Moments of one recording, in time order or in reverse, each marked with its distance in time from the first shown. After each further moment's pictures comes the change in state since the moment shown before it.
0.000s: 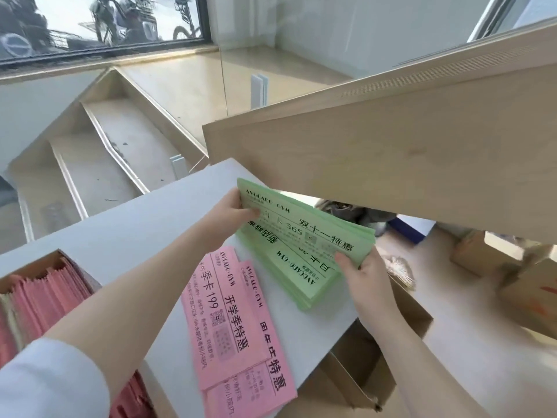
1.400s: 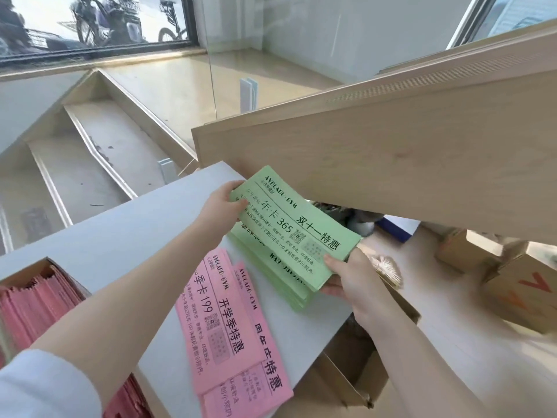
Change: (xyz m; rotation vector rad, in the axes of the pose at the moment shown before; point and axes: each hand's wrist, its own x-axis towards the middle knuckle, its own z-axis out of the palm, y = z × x) left_hand 0.007 0.010 0.006 0.010 0.199 -0.048; right_hand 0.004 -0.009 0.002 0.079 -0.043 0.483
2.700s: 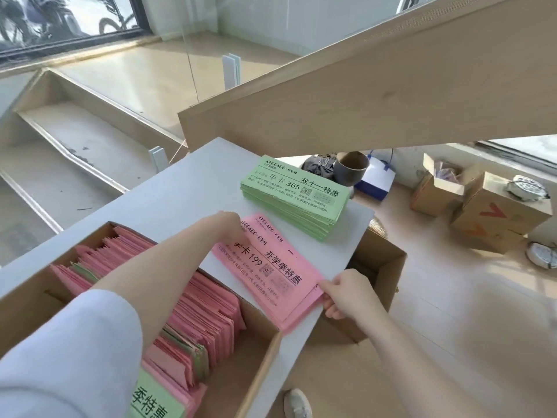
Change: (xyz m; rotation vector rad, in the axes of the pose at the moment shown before) left_hand -0.065 -0.047 -0.049 1.314 -0.525 -0.084; right_hand -0.103 0.098 0.058 -0.615 0.138 0.154
